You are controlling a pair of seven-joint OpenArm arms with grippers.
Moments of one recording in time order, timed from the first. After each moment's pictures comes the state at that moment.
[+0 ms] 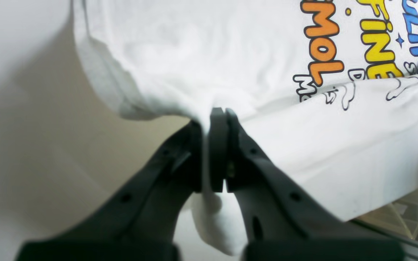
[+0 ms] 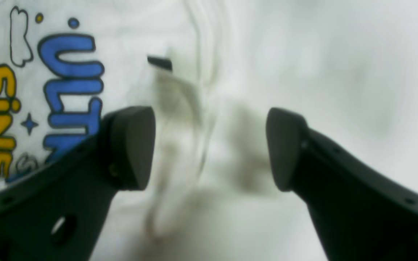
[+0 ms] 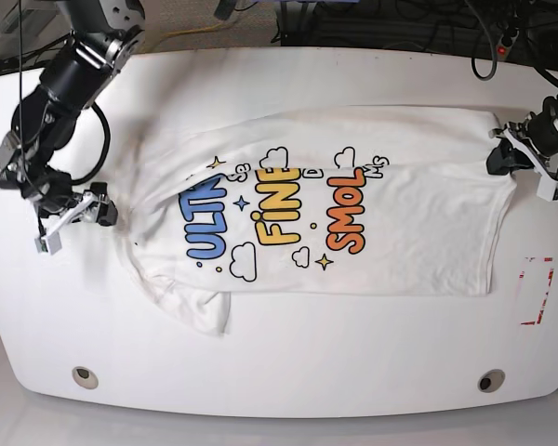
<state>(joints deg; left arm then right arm) 24.2 -43.6 -17.9 99.3 -63.0 -17.5 45.0 12.1 15.1 39.2 77.5 28.3 39.0 -72.4</state>
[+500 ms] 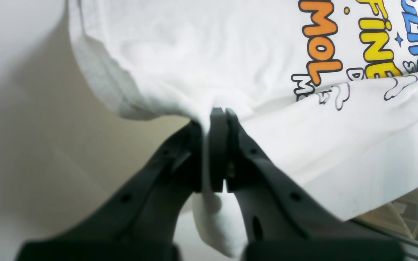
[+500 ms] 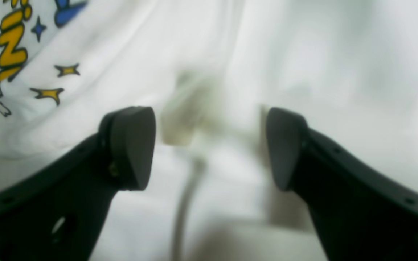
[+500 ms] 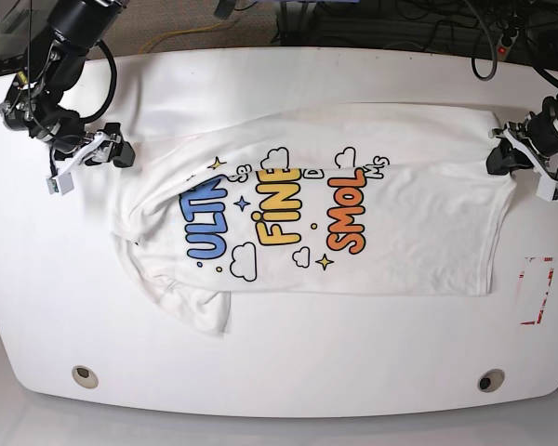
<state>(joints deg) 24.1 -43.5 -17.8 99.2 -62.9 -17.5 45.2 -3.6 13.6 39.4 83.5 42.2 38.6 -73.7</state>
